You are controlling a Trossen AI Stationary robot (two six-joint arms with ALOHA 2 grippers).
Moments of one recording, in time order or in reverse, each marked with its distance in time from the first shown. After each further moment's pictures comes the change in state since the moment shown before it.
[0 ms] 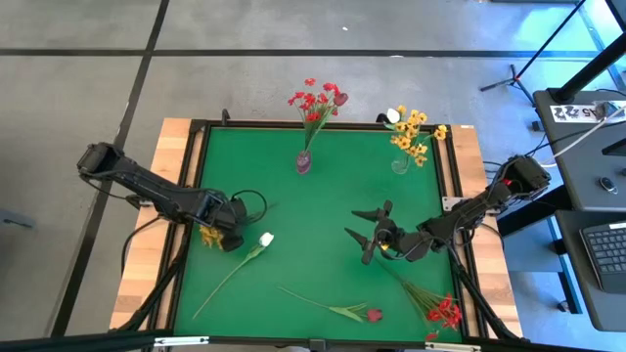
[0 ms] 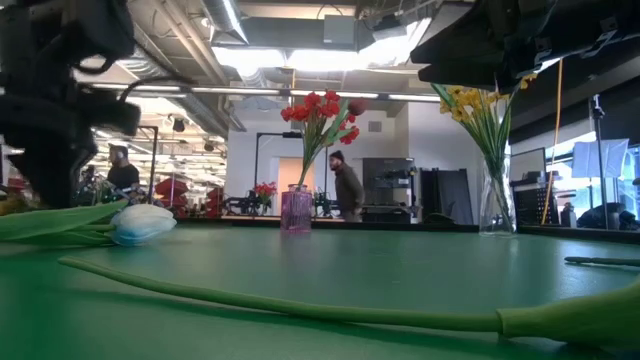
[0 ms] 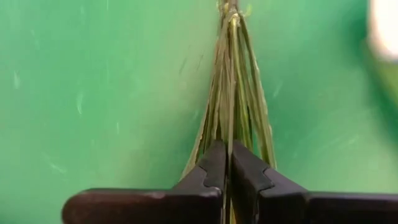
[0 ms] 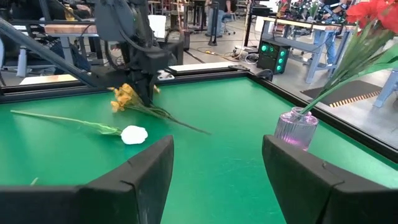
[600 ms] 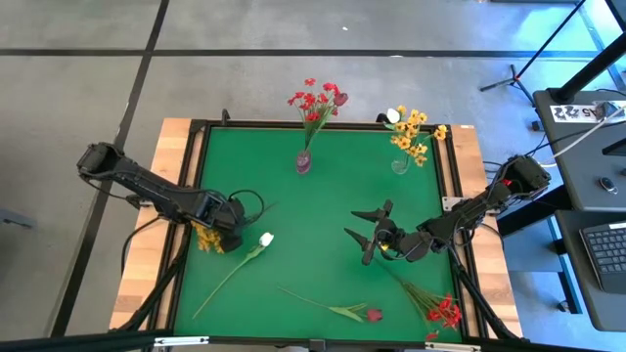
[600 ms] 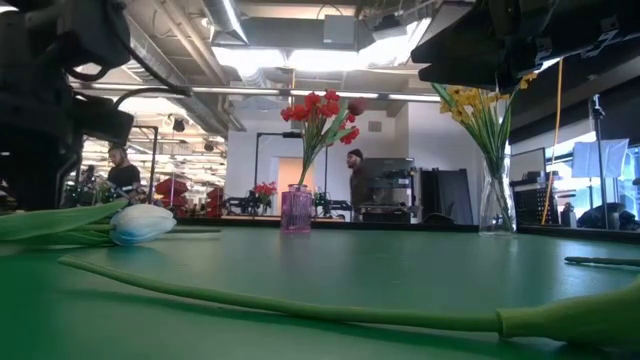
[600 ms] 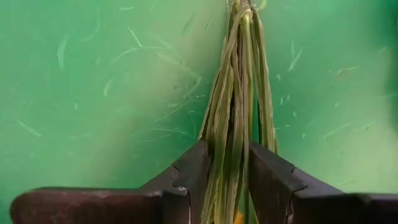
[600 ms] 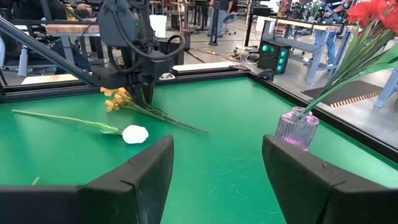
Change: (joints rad) left arm -0.001 0.000 -0.035 -0.005 0.072 -0.121; right arm 0.014 0.000 0.000 0.000 0.002 0.000
